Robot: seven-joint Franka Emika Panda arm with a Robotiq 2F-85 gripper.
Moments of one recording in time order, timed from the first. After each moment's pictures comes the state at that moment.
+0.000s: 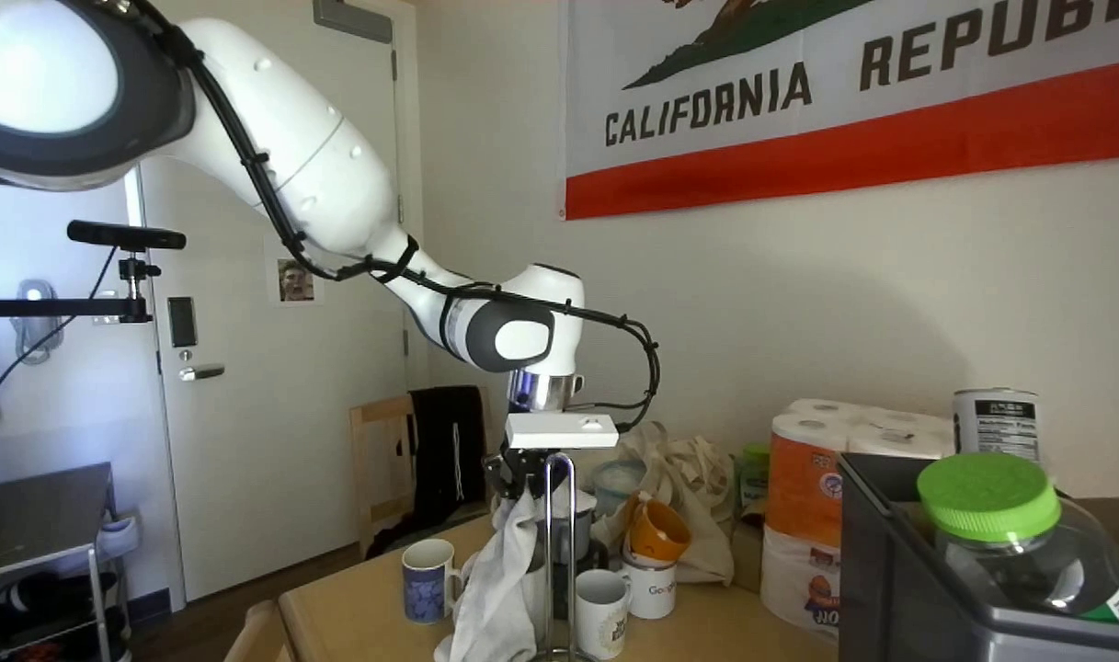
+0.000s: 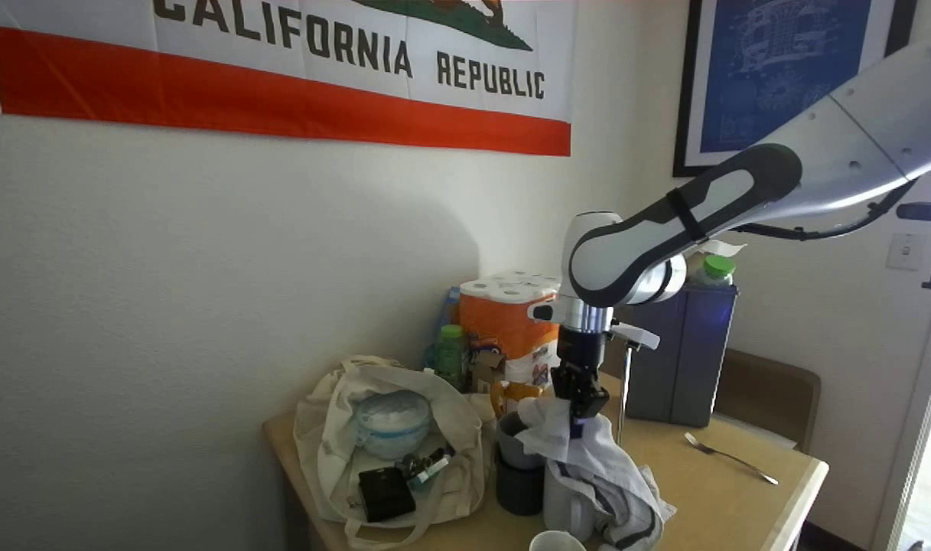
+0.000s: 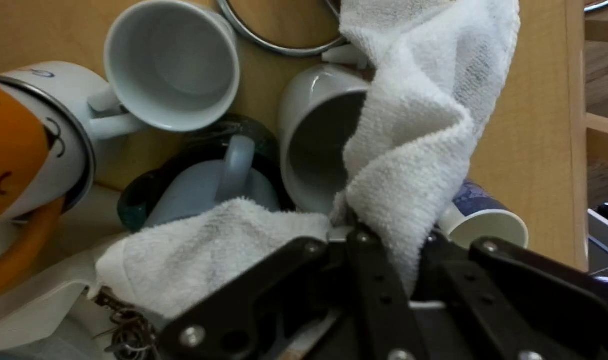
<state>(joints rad) -0.02 0.39 0.10 -1.87 0.13 2.21 -1.25</state>
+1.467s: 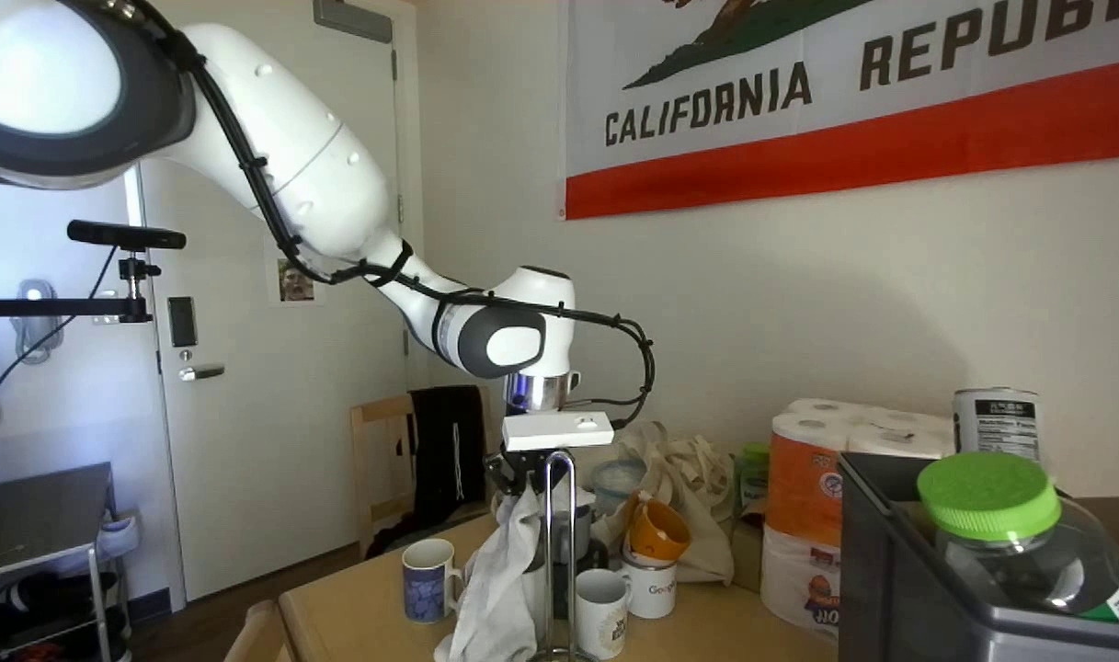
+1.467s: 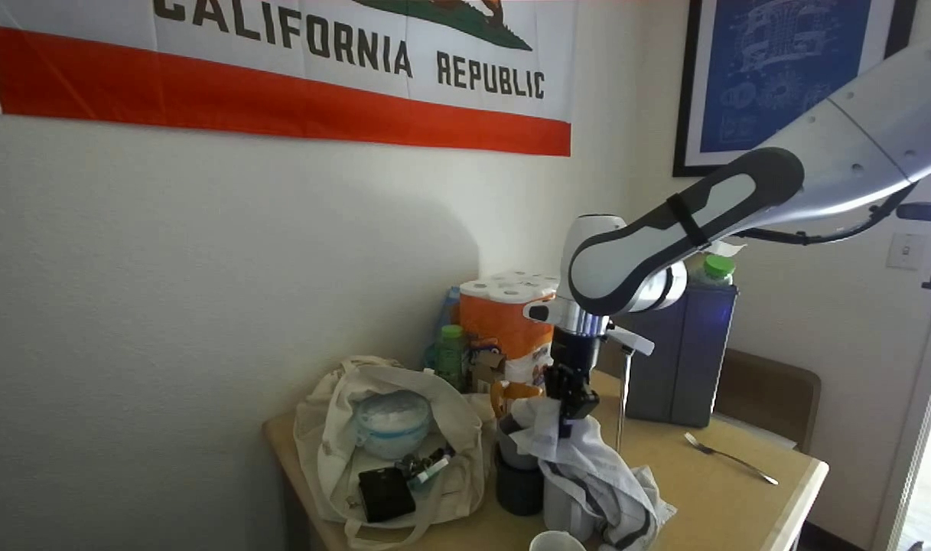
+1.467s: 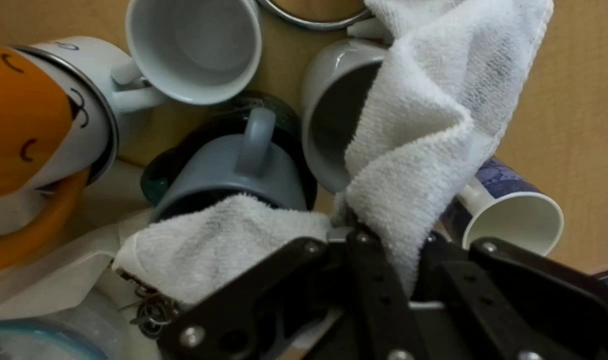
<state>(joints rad) -0.02 0.39 0.11 -1.90 0.13 2.31 -1.23</state>
